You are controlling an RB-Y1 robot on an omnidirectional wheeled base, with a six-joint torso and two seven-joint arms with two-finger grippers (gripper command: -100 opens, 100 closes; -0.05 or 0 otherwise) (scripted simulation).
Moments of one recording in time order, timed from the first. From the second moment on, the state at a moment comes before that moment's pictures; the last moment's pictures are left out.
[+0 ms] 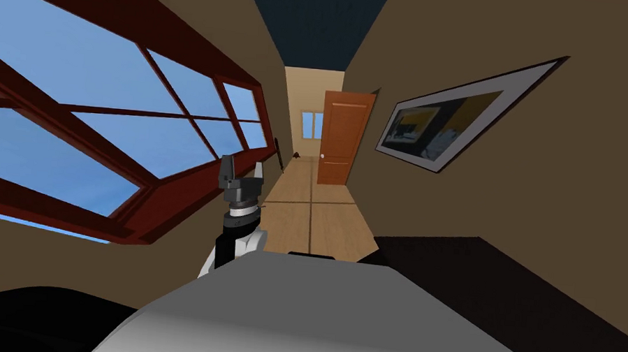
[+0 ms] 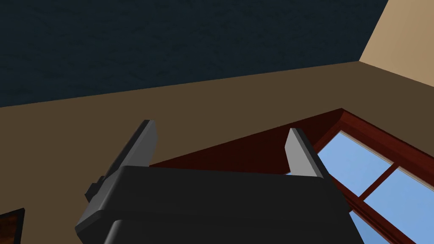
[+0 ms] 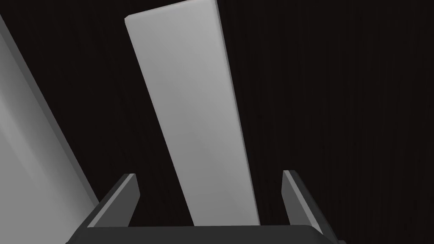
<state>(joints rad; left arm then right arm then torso) 0.47 0.02 -0.07 -2.38 -0.02 -0.64 0.08 1.25 -1.38 0.32 -0.75 0.17 -0.98 0.32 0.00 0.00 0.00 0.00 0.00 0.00</state>
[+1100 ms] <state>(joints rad) 0.47 0.02 -0.07 -2.38 -0.02 -0.64 0.08 1.39 -1.25 0.17 -0.92 0.27 -0.84 0.27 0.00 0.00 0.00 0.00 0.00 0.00</state>
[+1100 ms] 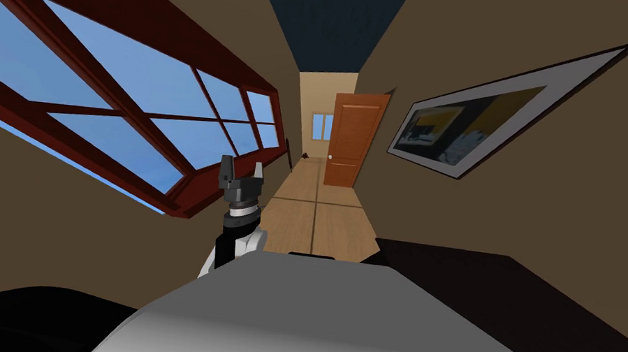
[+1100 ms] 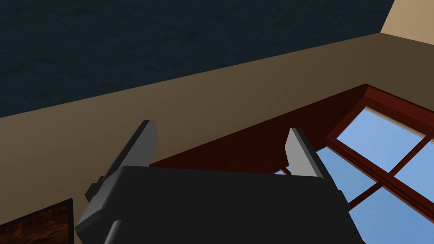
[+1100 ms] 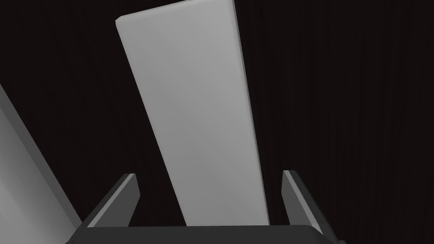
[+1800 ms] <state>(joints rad) 0.47 0.02 -0.07 -2.38 -0.02 -0.64 0.08 1.37 -1.27 0.19 -0.90 0.25 -0.86 0.28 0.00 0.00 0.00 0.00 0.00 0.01</state>
